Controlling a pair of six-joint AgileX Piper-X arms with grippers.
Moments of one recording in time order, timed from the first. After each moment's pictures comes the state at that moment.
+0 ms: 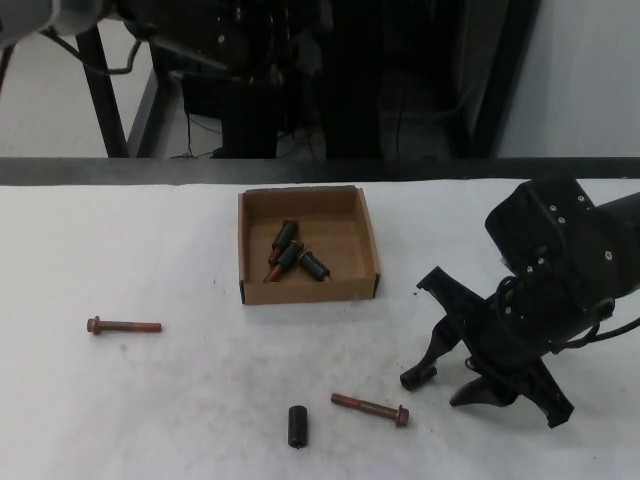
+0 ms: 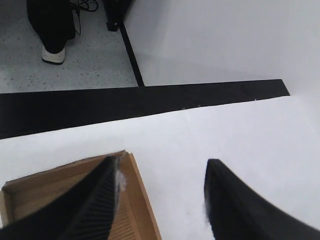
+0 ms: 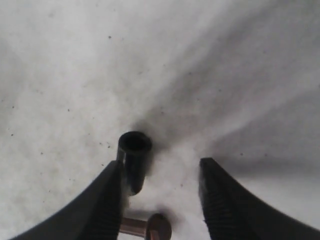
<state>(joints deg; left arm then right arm) -20.7 107.3 -97.4 31.1 18.3 -19.2 22.4 99.1 -54.3 31.8 -17.5 66.9</state>
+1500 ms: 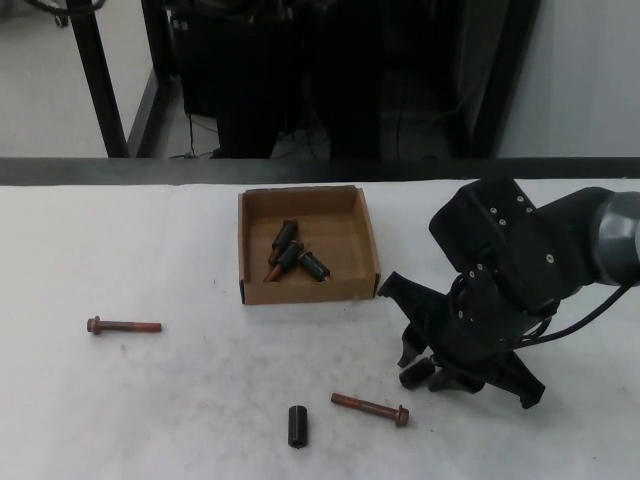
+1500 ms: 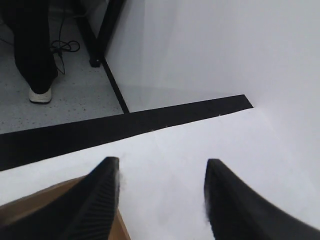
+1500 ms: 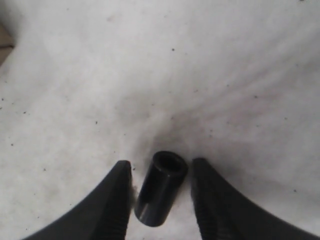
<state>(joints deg) -23.2 97.2 -94.2 30.0 16.9 -16.6 28.1 103.1 -58.6 31.5 -6.1 63.2</state>
